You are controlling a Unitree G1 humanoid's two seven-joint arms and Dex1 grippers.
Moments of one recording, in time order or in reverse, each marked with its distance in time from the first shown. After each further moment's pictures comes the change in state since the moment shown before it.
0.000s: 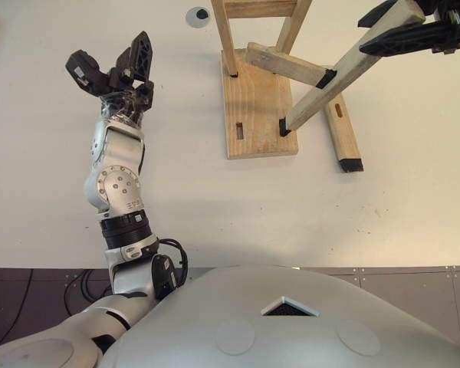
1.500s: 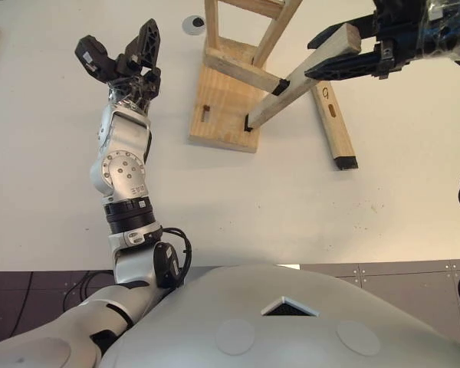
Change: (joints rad) left arm -0.098 -0.010 -0.007 0.106 0.002 -0.010 -0.001; right arm 0.156 0.045 0.113 -0.355 0.023 0.080 -0.359
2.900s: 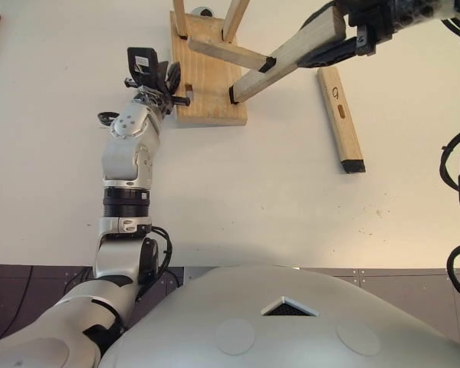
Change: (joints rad) left arm -0.056 0.156 -0.280 0.268 0.519 -0.036 -0.066; right arm -0.242 0.163 0.048 0.144 -0.361 -0.140 0.184
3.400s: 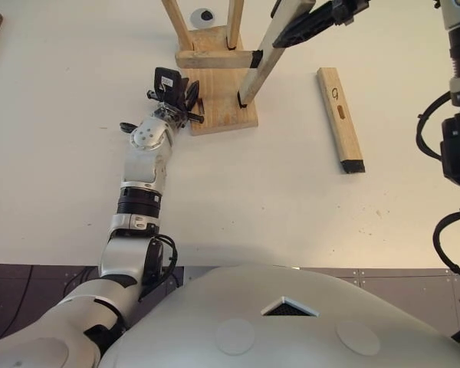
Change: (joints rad) left arm -0.006 -0.032 -0.065 0.203 0.081 -0.227 -0.105; right arm -0.221 0.181 0.054 0.414 -0.031 -0.015 0.099
